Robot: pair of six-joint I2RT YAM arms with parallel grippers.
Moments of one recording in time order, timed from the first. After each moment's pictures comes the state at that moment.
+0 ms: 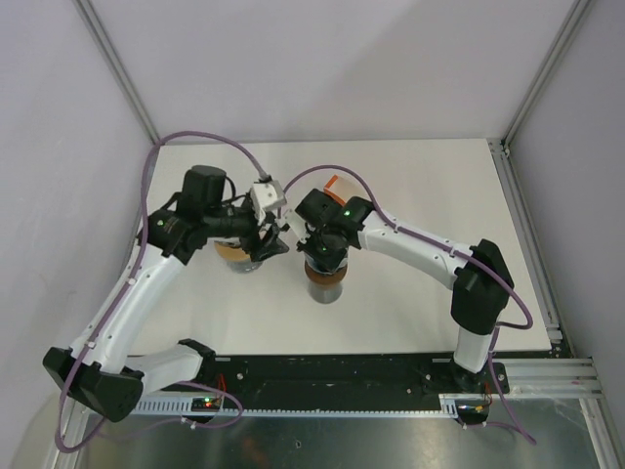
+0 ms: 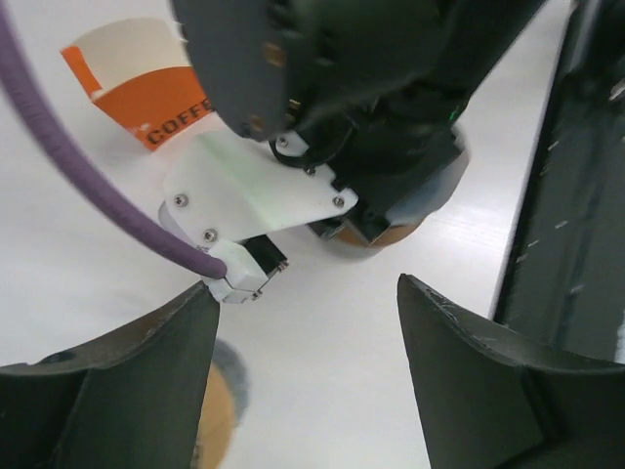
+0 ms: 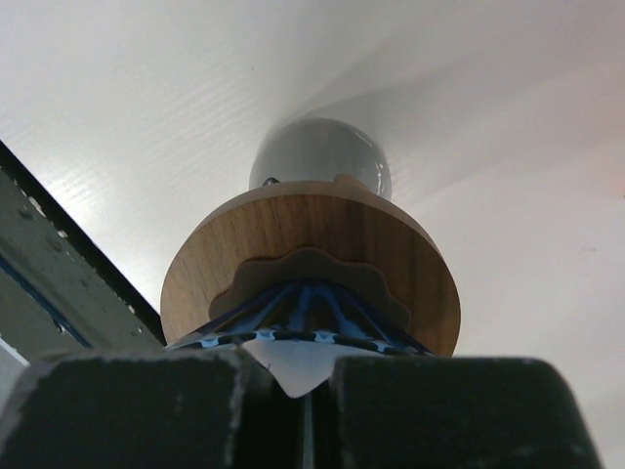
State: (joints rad) left arm -0.39 1.13 1.28 -0.83 0.71 0.44; right arm 0.94 1.82 1.61 -0.91 -0.10 -0.11
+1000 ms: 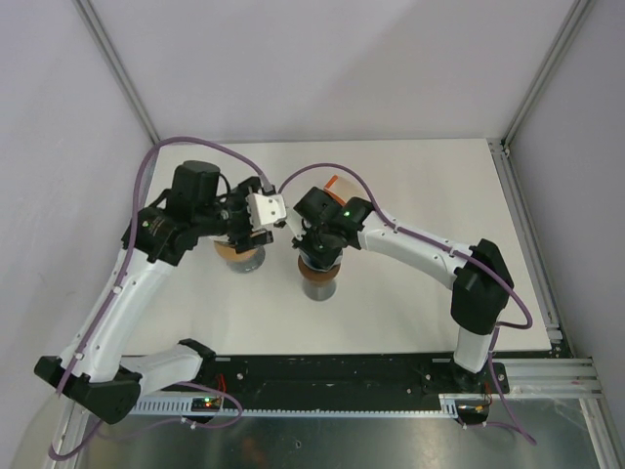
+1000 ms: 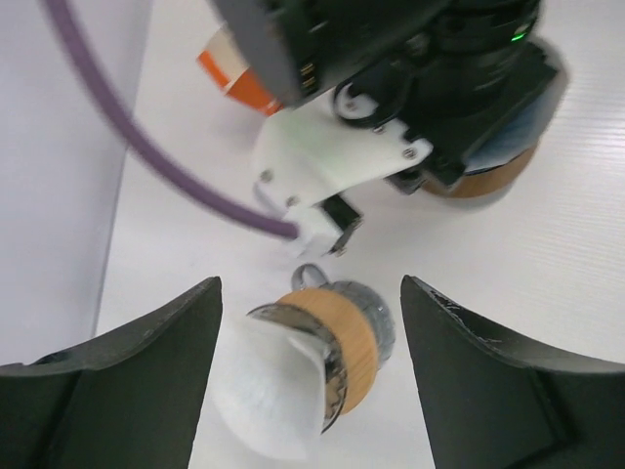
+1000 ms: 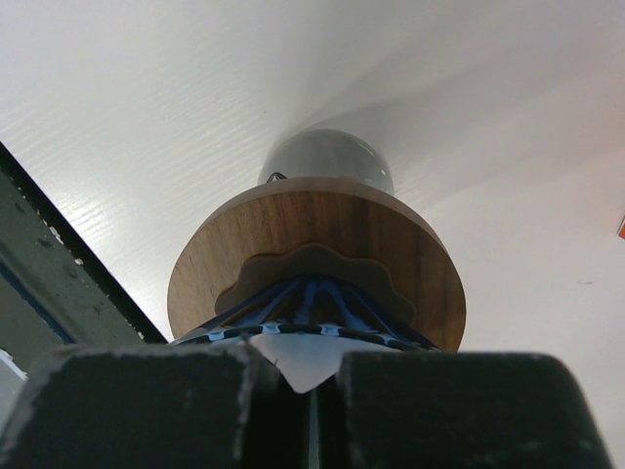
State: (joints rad) left arm -0.47 1.12 1.39 -0.95 0.45 0.86; right arm 0.93 1.81 1.60 -0.86 -0.11 -0.13
